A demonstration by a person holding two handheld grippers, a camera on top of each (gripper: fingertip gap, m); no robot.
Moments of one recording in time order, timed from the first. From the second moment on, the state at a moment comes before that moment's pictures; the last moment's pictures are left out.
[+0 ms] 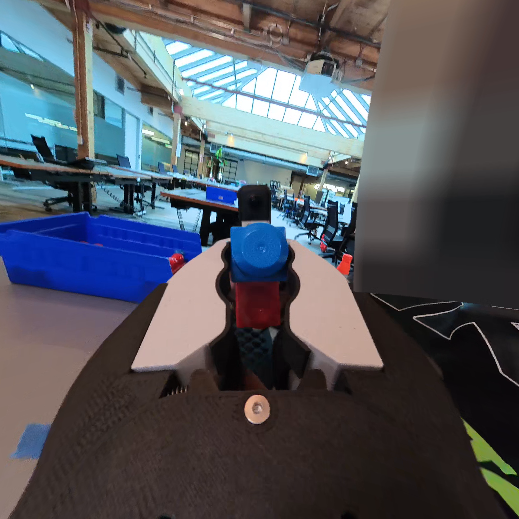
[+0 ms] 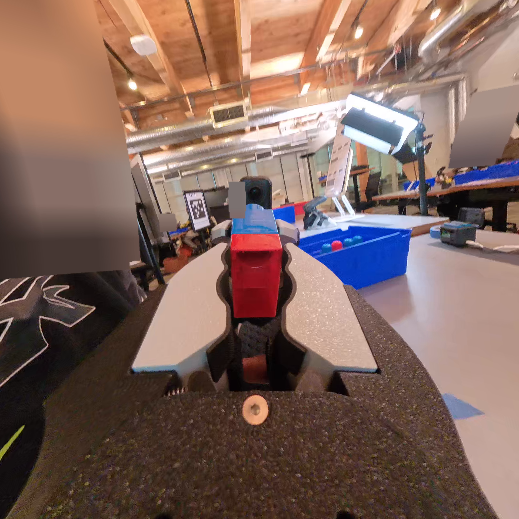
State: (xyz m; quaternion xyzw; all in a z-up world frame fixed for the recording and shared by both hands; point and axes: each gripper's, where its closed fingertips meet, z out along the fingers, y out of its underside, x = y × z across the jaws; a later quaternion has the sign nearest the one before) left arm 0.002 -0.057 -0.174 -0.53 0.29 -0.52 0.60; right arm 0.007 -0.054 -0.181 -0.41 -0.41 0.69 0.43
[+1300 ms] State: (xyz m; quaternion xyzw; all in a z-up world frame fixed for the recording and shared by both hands) left arm -0.055 -0.025 -0.233 -0.62 0.22 -0.41 0.63; right arm 0.163 0.268 -0.302 -0.86 -0.32 0.07 0.40
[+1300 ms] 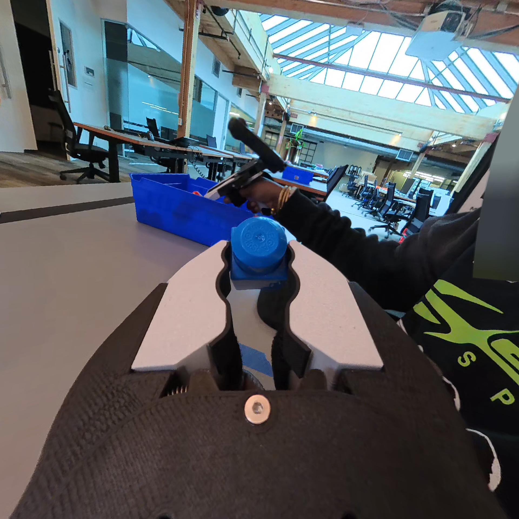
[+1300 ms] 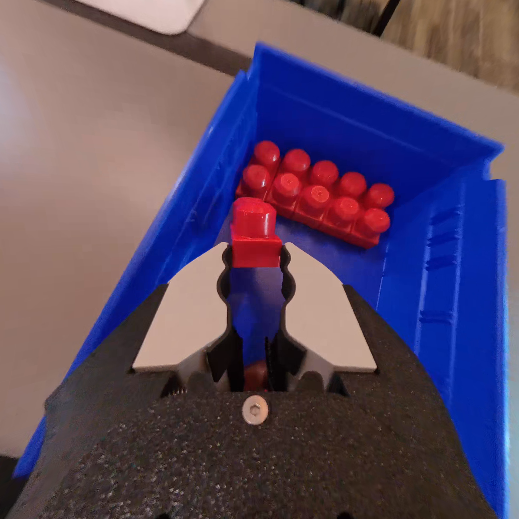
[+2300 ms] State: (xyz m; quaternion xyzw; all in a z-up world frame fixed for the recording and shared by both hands) left arm -0.044 -0.025 -0.244 -0.64 0.24 -0.40 0.60; right arm 0.165 0.260 -0.369 -0.88 -0.44 0.05 0.19
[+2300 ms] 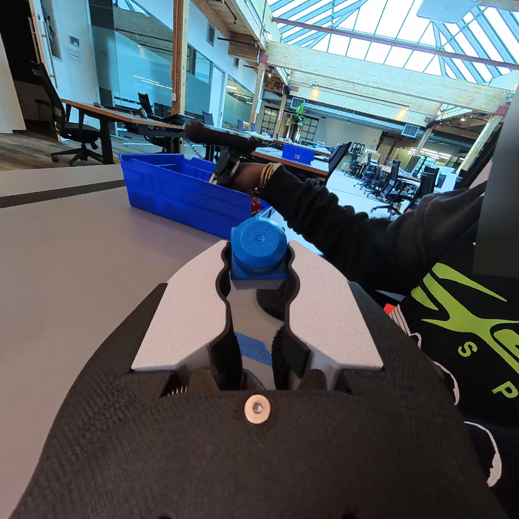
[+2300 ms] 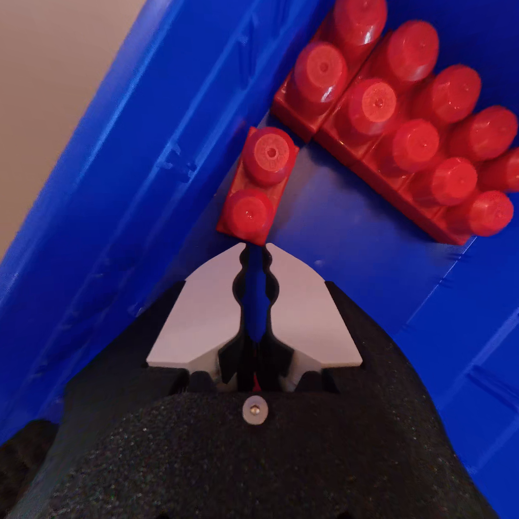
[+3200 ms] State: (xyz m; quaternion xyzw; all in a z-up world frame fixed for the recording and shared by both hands) left arm 0.013 -0.037 -0.282 -0.72 0.45 -0.24 0.47; right arm -0.016 -0.051 -0.252 -0.43 -0.77 0.37 0.30
